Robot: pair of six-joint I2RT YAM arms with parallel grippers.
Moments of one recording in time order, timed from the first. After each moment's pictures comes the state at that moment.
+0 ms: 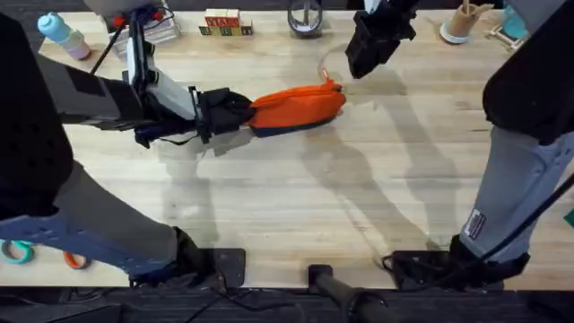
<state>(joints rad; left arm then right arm) 0.30 1.80 0.75 -0.30 1.44 1.28 0.25 2.23 2.16 -1.49 -0.21 -0.02</state>
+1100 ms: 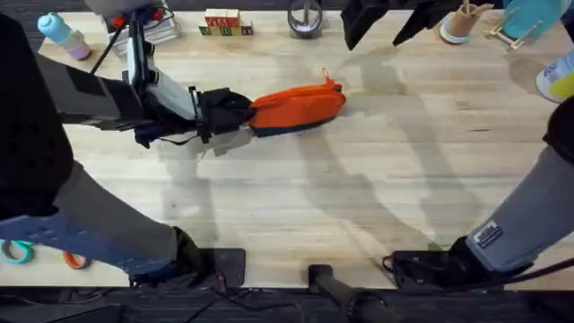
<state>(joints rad) 0.30 1.80 0.75 -0.30 1.44 1.28 0.25 1.99 2.17 -1.53 -0.22 -0.03</state>
